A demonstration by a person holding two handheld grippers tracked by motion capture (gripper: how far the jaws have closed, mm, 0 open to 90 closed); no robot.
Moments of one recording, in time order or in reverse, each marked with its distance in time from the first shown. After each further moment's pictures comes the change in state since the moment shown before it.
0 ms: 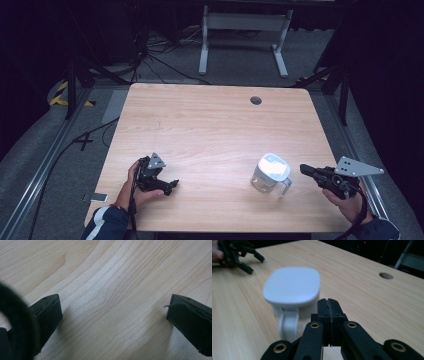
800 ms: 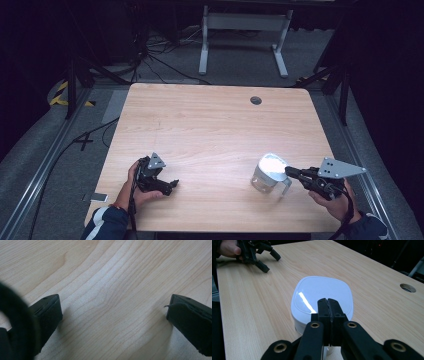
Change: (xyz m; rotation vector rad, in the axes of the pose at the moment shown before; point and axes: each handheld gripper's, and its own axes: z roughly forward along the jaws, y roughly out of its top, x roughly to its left) left arm 0.000 0.000 0.000 0.001 0.001 0.003; right arm 0.025 0.017 0.022 0.020 0.069 -0.083
